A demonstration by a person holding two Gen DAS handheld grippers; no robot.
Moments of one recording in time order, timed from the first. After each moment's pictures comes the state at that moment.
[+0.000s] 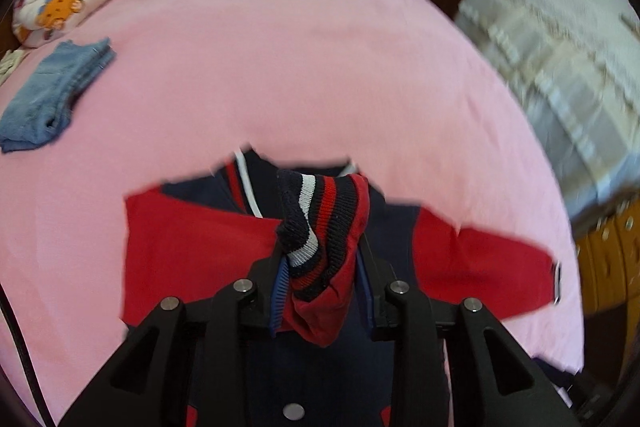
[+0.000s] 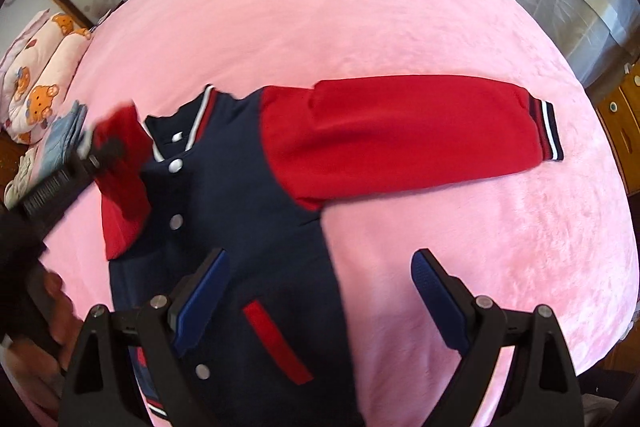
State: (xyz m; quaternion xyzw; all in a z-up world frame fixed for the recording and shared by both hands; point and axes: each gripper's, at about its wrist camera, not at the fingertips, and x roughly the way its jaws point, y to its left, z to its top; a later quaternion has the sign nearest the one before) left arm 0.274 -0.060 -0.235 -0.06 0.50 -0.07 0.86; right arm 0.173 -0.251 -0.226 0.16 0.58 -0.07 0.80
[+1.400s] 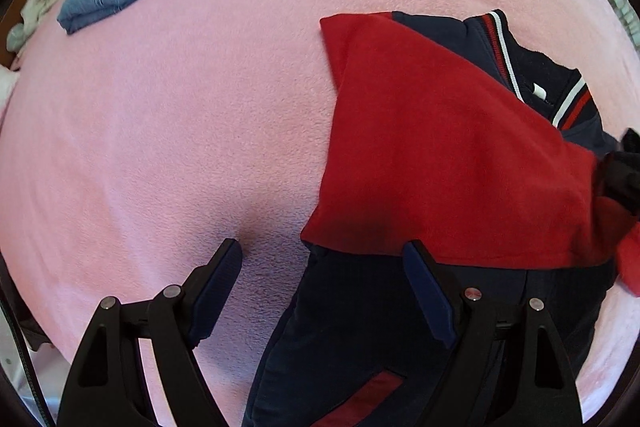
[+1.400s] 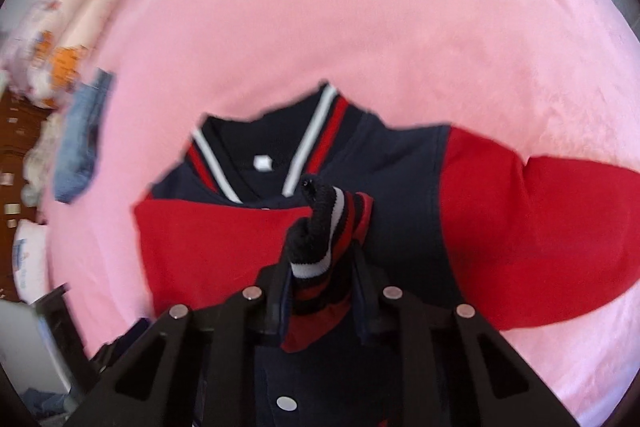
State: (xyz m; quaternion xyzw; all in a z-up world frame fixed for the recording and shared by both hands) left arm 0.264 0.100 -0.327 -0.06 0.65 0.10 0.75; right arm 0.295 -0.164 -0.262 0.17 0.61 0.04 0.77
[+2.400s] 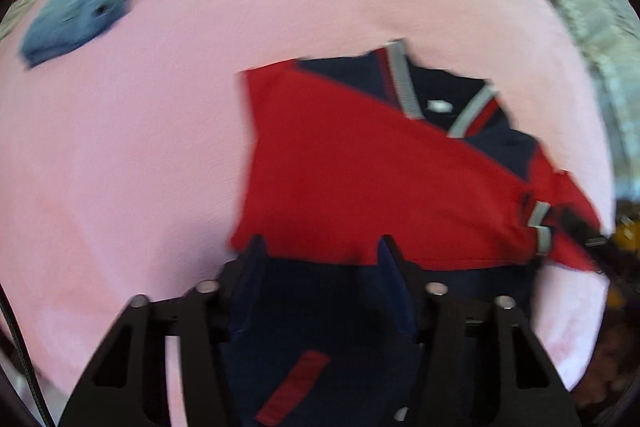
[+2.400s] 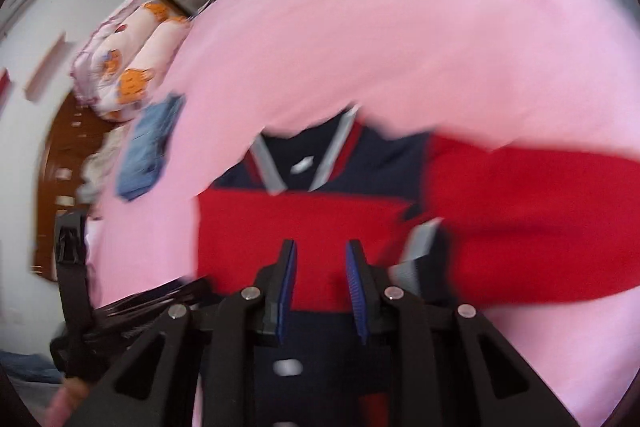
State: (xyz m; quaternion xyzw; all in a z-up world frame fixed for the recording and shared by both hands) left arm 0.267 0.060 -0.273 -0.09 0.63 -0.02 0.77; right arm 0.252 -0.188 -0.247 0.23 0.55 0.13 0.79
